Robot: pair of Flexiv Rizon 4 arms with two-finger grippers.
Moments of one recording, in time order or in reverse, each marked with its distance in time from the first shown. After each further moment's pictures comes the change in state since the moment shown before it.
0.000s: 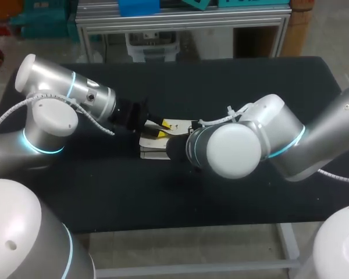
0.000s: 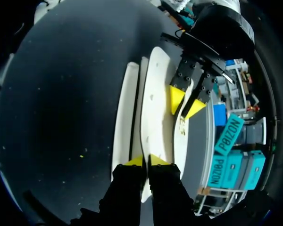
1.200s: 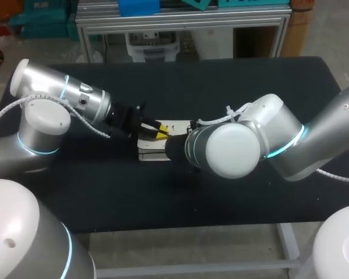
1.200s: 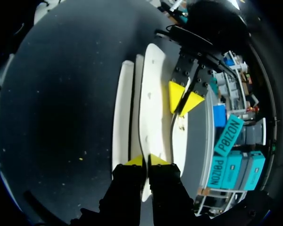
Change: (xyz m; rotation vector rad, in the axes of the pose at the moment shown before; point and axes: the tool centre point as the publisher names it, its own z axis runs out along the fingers) left arm 0.010 -0.013 -0.007 0.098 -0.009 0.109; right arm -0.001 0.003 0.001 -0.004 -0.002 -0.001
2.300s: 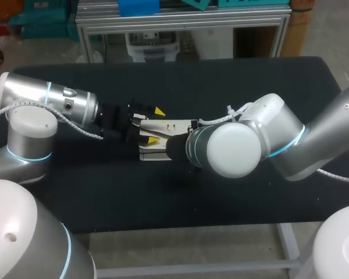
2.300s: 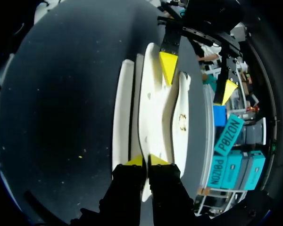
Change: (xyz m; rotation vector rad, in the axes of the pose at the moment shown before) left arm -0.014 -0.018 -0.032 0.068 -0.146 -0.040; right arm 0.000 -0.002 0.000 0.001 0.001 0.000
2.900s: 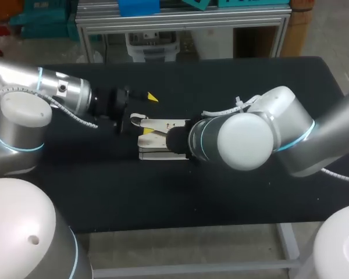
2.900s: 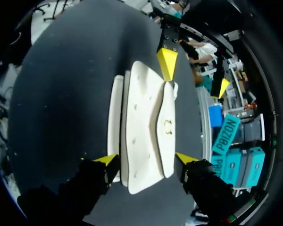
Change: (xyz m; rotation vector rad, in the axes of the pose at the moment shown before) left arm -0.023 -0.006 -0.029 -0.116 -0.006 -0.270; right arm -0.020 0.007 -0.028 -0.050 -0.010 0.076
